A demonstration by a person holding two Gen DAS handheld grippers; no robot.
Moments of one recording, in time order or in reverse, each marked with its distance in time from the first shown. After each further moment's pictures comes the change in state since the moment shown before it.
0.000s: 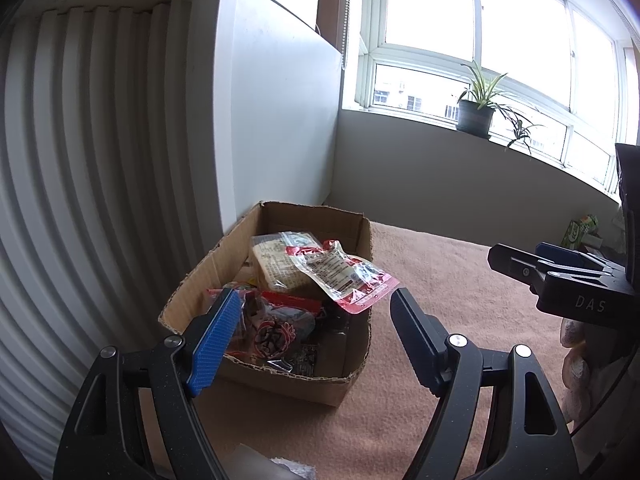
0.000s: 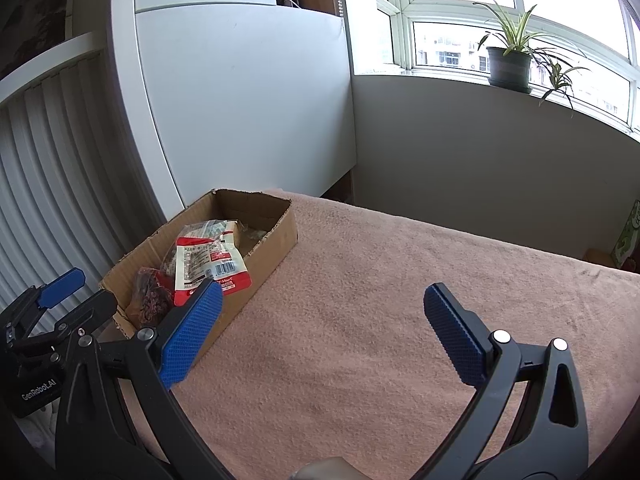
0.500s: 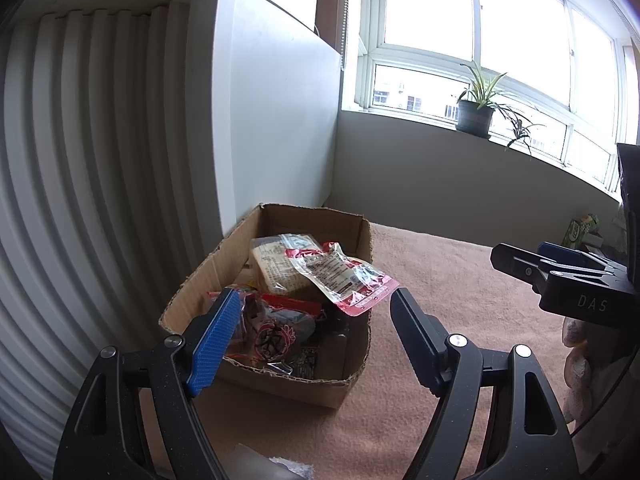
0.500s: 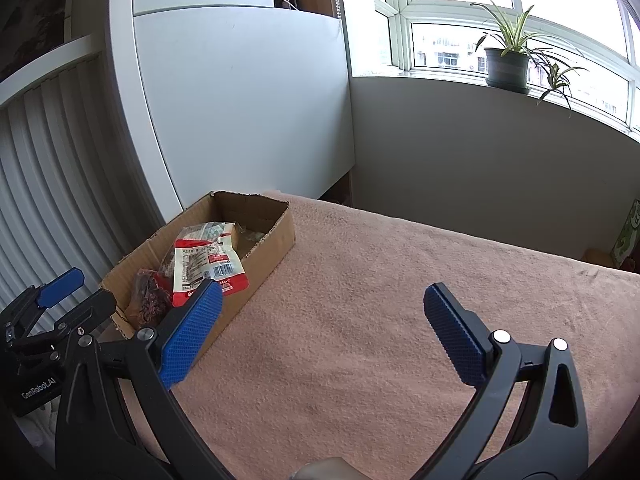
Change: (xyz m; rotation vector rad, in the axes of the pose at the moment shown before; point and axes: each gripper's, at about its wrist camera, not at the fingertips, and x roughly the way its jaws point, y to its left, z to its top) left arm 0.000 -0.001 0.001 0.004 -0.003 0.006; right arm -0.001 -0.004 0.000 0.004 -0.006 0.003
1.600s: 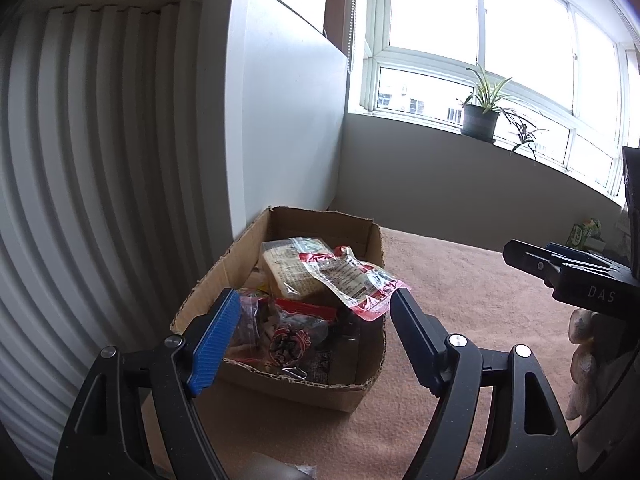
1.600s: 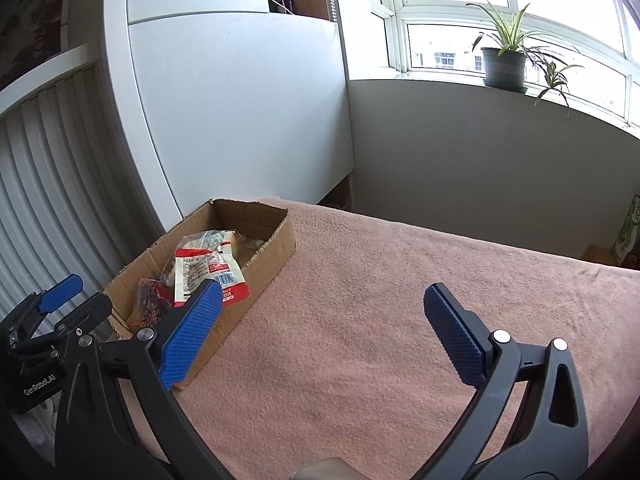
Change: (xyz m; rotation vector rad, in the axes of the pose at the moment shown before) left arm 0.004 0.013 0.002 -0.008 -0.008 0.001; right arm -0.001 -0.004 0.004 0.028 -0.012 -0.002
